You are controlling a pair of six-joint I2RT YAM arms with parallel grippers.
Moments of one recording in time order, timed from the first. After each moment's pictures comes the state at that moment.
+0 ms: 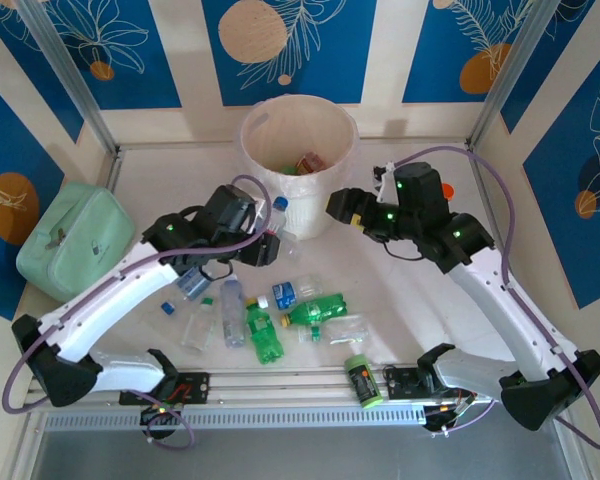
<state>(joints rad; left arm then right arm) -0.78 1.24 1.35 -0.90 0.06 -0.44 0.48 1.12 1.28 -0.71 -0.41 0.84</state>
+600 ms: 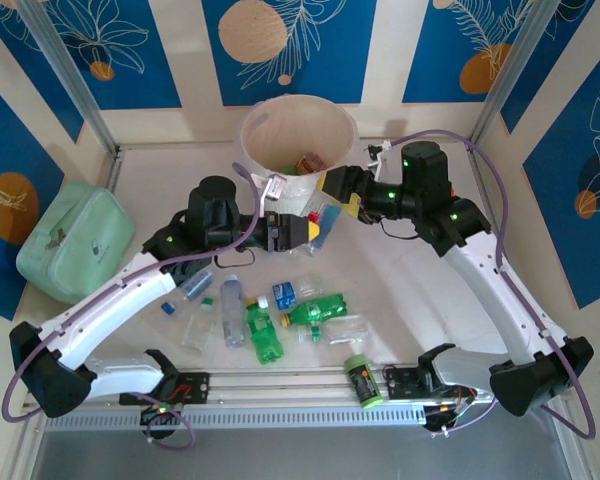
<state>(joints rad) -0.74 1.21 1.16 -0.24 0.61 -0.73 0.43 1.20 1.34 -0.57 -0.63 0.89</state>
